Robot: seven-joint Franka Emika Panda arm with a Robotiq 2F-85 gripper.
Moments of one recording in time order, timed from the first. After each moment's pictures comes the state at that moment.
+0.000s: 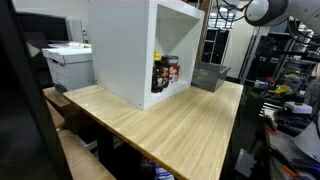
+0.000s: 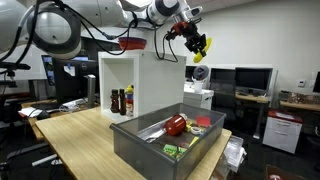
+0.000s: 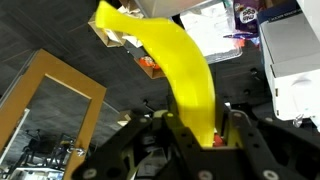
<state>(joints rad) -0.34 0.97 -0.12 -0.35 -0.09 1.92 0.16</state>
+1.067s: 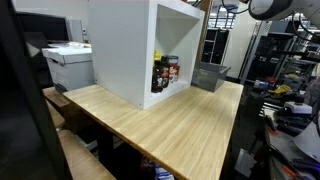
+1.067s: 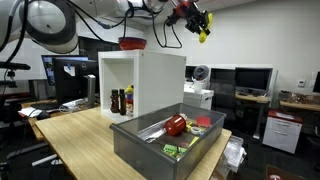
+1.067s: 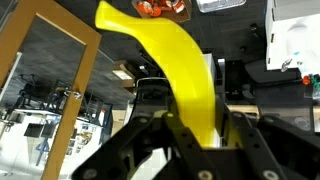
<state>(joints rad) -0.34 0.90 -0.14 -0.34 -0.09 2.08 0.08</state>
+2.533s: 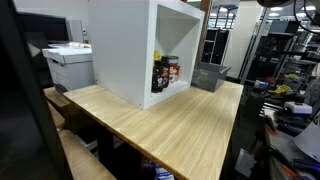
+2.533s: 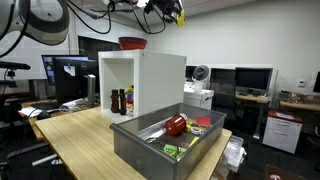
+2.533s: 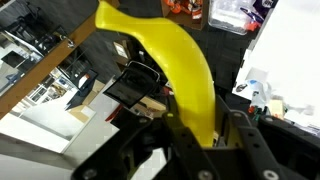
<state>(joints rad) -0.08 0.79 -0.24 -0.34 -0.30 1.92 -0.17</state>
